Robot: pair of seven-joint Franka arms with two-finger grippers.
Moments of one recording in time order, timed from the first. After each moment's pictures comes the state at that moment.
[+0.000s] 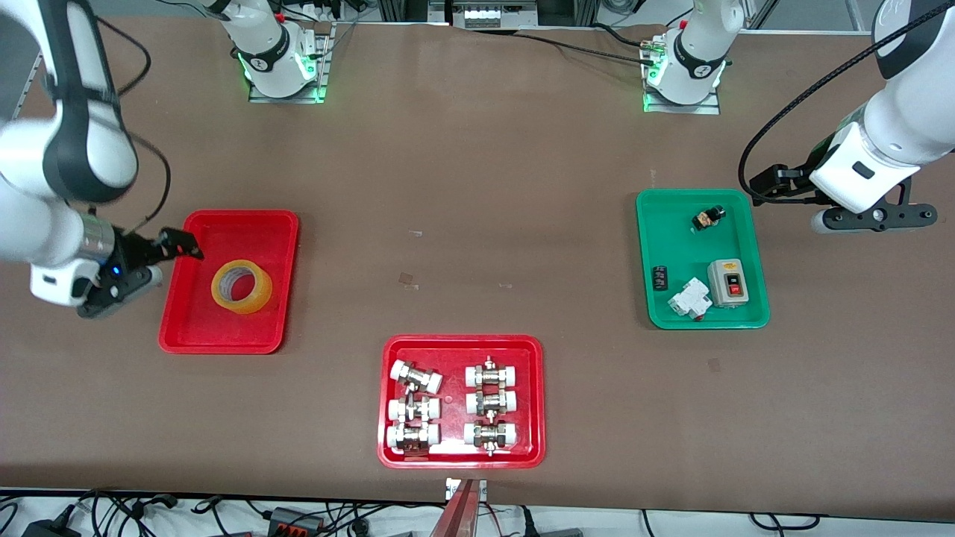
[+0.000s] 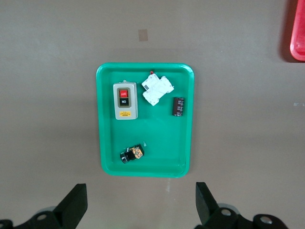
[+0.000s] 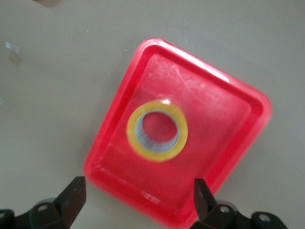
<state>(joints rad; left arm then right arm) 0.13 0.06 -0.26 -1.63 0.03 1.56 -0.18 -0.11 0.23 0.10 -1.74 0.05 1.85 -0.47</state>
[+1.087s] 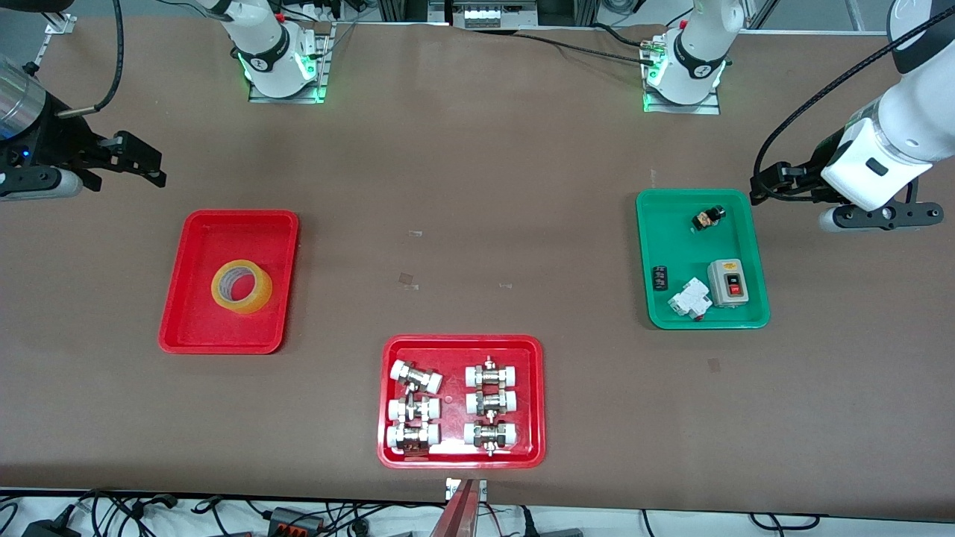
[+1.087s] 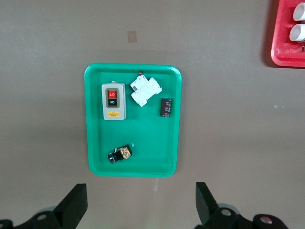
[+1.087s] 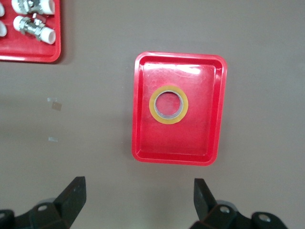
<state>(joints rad) 0.14 0.06 -0.25 -1.61 -0.03 1.56 -0.18 -0.02 0.00 0.10 -1.61 0.01 1.60 0.04</state>
